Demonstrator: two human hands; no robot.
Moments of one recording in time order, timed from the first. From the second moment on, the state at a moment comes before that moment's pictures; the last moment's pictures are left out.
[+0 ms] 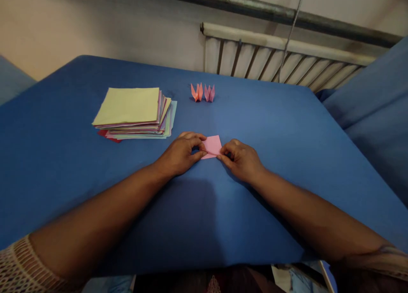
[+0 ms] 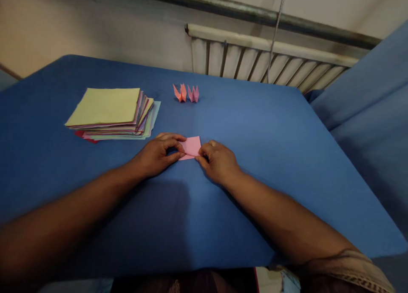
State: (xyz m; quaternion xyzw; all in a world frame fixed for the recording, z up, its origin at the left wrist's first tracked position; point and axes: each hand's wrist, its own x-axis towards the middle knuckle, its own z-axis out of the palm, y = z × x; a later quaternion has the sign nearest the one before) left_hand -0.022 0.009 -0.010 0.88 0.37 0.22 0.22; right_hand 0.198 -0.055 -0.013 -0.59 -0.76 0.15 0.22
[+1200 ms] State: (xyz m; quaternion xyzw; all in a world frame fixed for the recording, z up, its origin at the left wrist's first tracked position) left_hand -0.013 0.010 0.000 0.85 0.45 0.18 0.21; right_hand 0.189 -0.082 0.007 -0.54 -0.83 0.06 0.08
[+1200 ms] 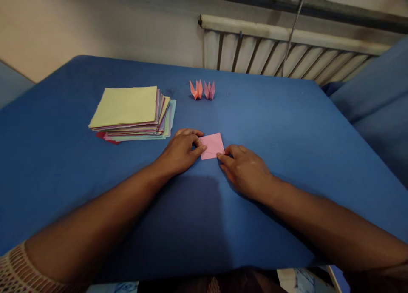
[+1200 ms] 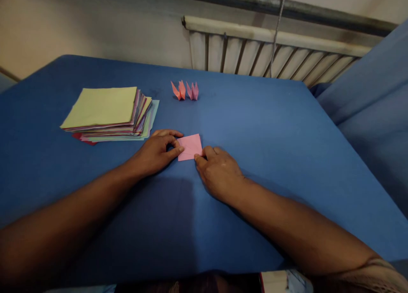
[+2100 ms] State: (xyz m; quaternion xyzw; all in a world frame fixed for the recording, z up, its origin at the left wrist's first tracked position) left_hand -0.012 0.010 -0.004 0.85 0.47 0.19 0.17; right_hand 0.191 -0.080 0.002 -0.52 -0.85 0.05 0.08
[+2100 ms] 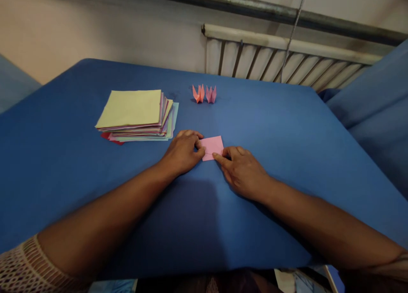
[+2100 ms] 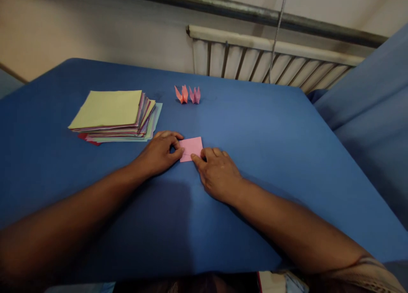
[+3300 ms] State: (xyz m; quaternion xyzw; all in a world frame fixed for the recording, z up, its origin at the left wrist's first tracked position) left_hand -0.012 -0.022 0.006 0.95 0.30 0.07 0.00; right_hand 0.196 0.004 -0.016 -0.53 -0.80 0.15 0.25
